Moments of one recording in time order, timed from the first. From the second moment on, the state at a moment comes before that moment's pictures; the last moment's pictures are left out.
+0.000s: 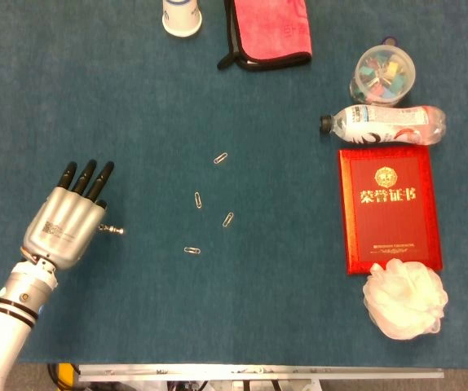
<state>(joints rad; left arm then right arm) -0.44 -1.28 0.14 -1.85 1.25 1.21 0.97 -0.02 -1.02 0.09 -1.56 -1.60 1.71 0.33</state>
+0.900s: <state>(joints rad) -0.40 -1.34 0.17 -1.88 1.42 1.26 1.14 -0.05 -1.01 0.11 -1.55 -1.59 1.77 0.37</state>
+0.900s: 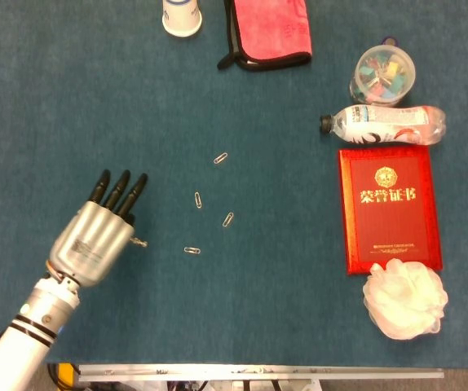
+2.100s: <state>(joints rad) -0.46 -1.52 0.08 -1.78 1.41 1.18 1.33 -0.13 -1.00 0.15 -1.51 -1.54 1.89 0.53</state>
